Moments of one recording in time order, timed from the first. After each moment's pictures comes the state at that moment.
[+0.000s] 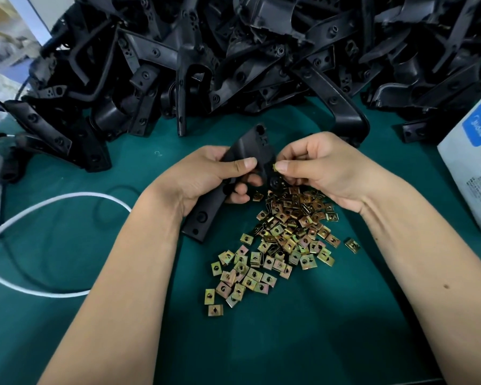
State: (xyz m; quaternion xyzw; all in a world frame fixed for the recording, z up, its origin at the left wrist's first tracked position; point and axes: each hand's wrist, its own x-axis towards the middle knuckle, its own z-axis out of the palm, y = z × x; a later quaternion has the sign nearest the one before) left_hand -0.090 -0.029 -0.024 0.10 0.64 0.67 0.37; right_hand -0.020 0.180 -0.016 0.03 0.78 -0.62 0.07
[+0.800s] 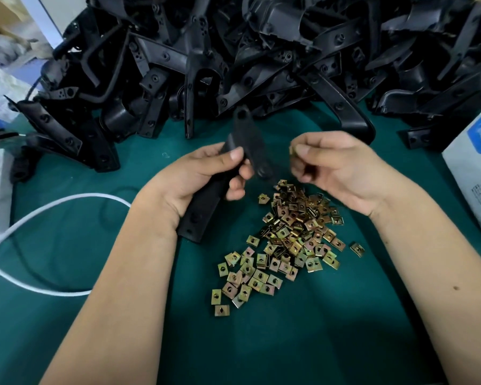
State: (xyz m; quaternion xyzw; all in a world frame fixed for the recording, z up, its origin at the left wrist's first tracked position) left_hand -0.096 -0.050 -0.027 0.18 0.51 0.74 0.40; right_hand -0.019 0.187 -0.013 0.01 0.69 -0.73 0.05
